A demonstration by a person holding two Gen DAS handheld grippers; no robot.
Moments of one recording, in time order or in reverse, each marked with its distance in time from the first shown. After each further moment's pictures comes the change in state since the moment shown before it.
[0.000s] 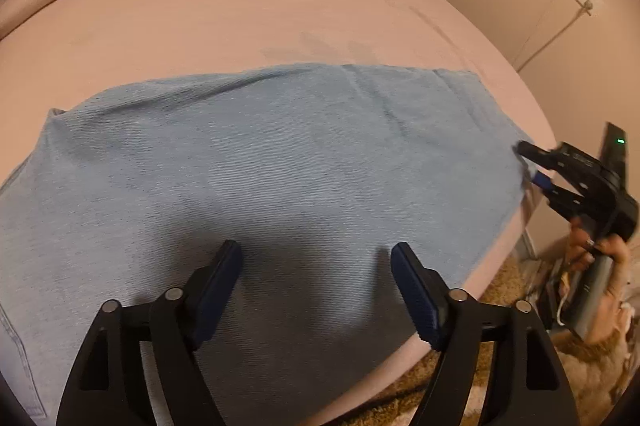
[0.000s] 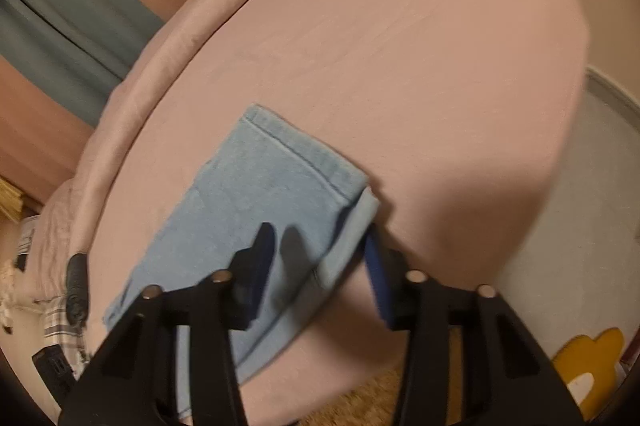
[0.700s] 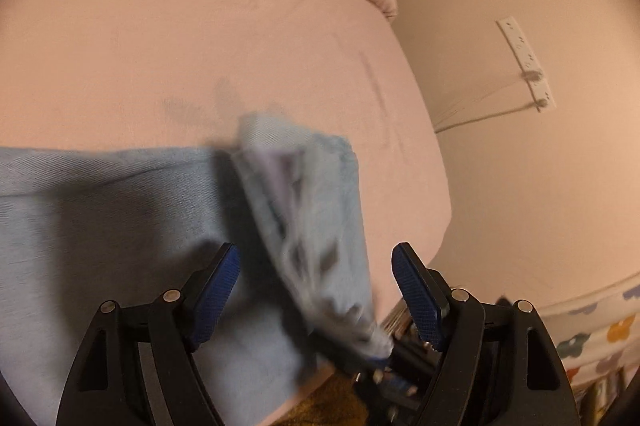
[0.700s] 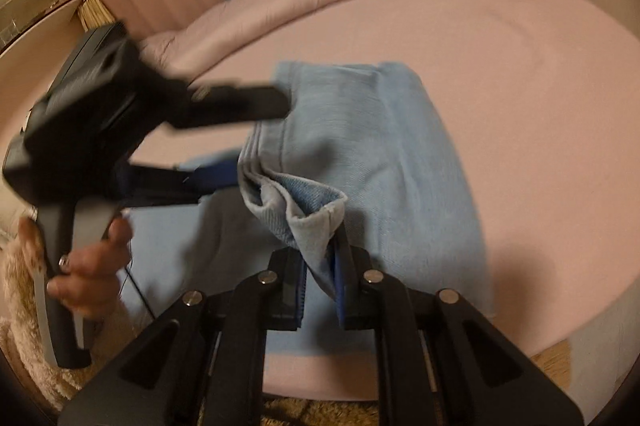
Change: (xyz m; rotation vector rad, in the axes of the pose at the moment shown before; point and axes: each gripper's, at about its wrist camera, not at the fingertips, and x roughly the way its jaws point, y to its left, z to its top) left arm 0.024 0.010 0.086 -0.280 0.057 -0.420; right arm 0.008 0.175 -0.110 -0.558 0.168 0.252
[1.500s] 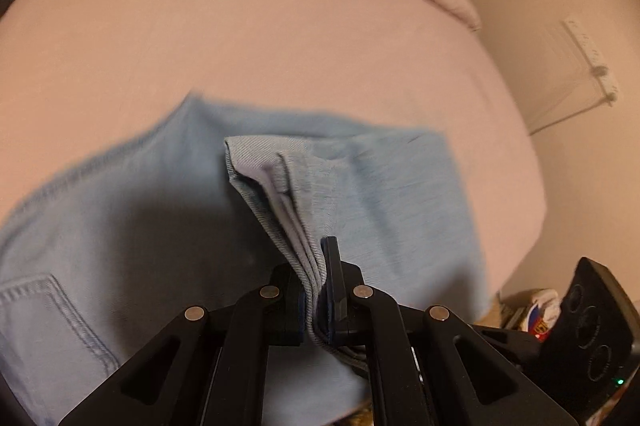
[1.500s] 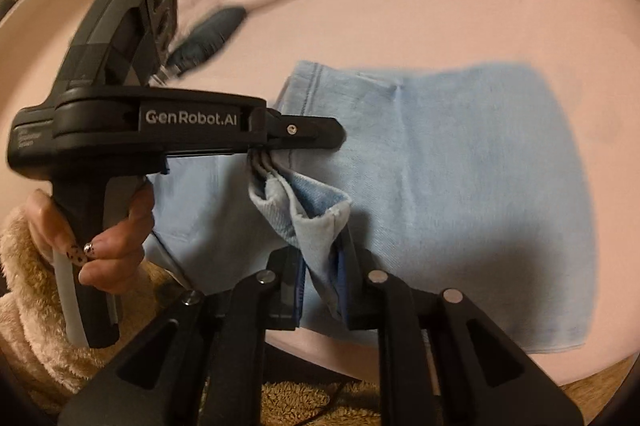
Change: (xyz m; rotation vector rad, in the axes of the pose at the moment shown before) left arm -0.099 0.083 -0.045 0.021 -0.077 0.356; right arm 0.066 0.135 -0.024 -0.201 0.241 0.167
